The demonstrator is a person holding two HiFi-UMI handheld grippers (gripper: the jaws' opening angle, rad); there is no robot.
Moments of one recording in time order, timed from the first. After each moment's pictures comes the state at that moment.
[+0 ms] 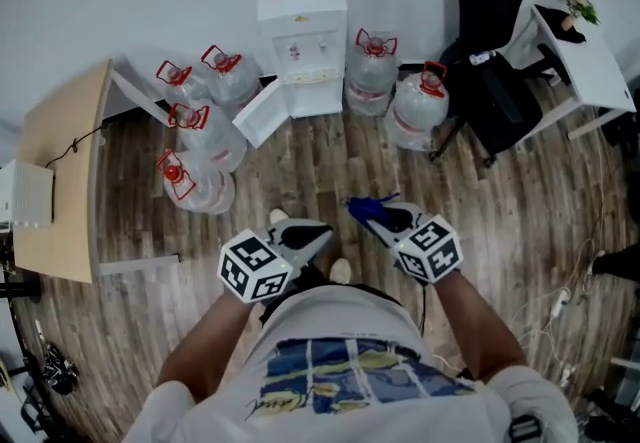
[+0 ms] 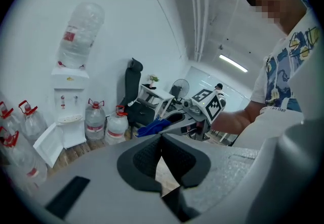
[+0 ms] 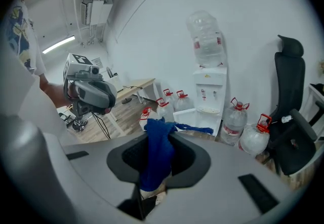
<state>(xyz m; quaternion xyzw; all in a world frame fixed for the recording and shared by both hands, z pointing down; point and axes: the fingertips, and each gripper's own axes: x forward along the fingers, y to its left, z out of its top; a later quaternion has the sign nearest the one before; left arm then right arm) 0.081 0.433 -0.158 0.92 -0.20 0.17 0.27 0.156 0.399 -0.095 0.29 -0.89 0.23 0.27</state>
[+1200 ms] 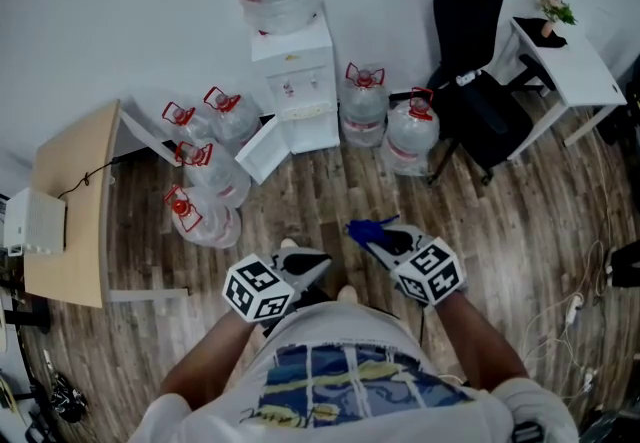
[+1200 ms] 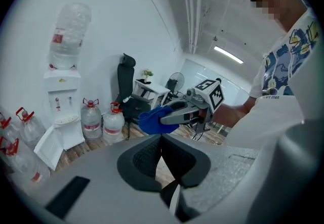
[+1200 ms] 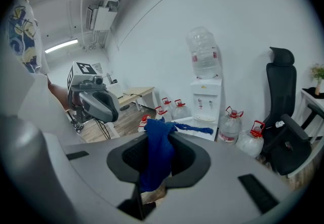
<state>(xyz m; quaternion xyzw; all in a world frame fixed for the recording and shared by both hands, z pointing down) 0.102 0.477 -0.167 0.93 -0.18 0.21 0.25 0.180 0.434 -0.139 0.31 -0.90 0.20 0.23</state>
